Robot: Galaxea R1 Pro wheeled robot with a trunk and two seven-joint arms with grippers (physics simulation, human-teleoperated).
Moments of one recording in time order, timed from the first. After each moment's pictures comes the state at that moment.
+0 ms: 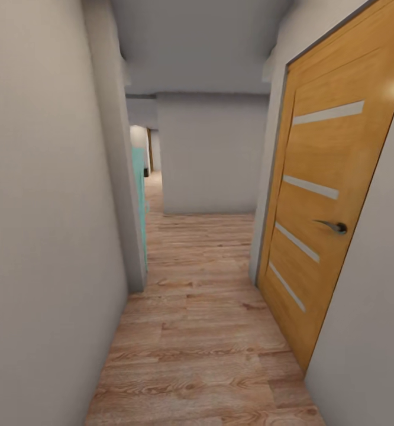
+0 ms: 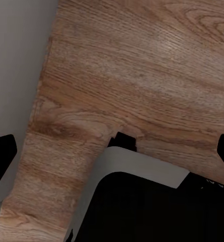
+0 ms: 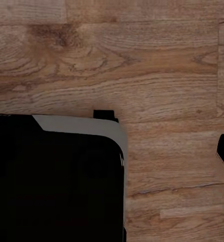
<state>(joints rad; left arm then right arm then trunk) -0.24 0.06 0.04 0.00 0.31 -0.06 0.10 -0.12 -0.01 0.22 0.03 -0.17 -0.22 -0.04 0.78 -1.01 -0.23</state>
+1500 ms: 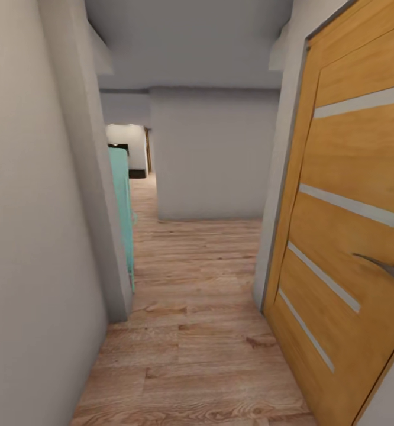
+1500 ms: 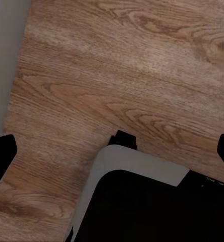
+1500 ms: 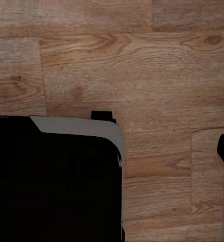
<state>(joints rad) -0.24 0.06 0.04 0.00 0.31 -0.05 0.10 -0.12 -0.02 0.21 0.03 -0.17 -0.22 -0.05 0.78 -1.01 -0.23</state>
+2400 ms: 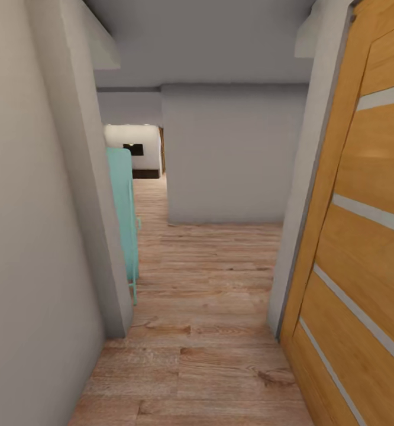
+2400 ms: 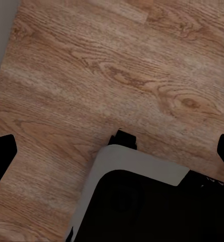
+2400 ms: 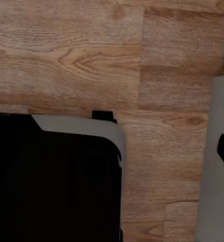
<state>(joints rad) -0.24 0.06 0.04 0.00 0.31 -0.05 0.10 -0.12 -0.02 0.22 0.03 -0.16 -0.22 -0.04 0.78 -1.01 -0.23</state>
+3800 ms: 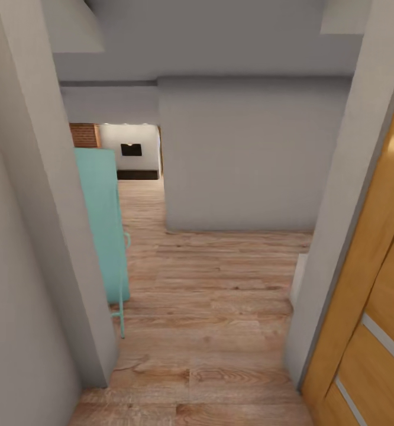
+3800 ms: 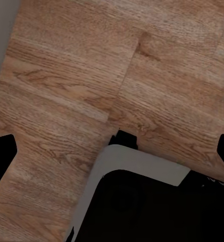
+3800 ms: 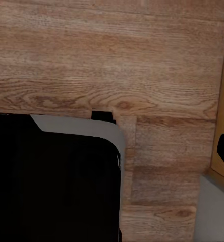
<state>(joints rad) -0.24 0.06 0.04 0.00 0.31 -0.05 0.10 -0.12 -0.02 0.23 0.03 -0.16 -0.22 -0.05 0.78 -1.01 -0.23</state>
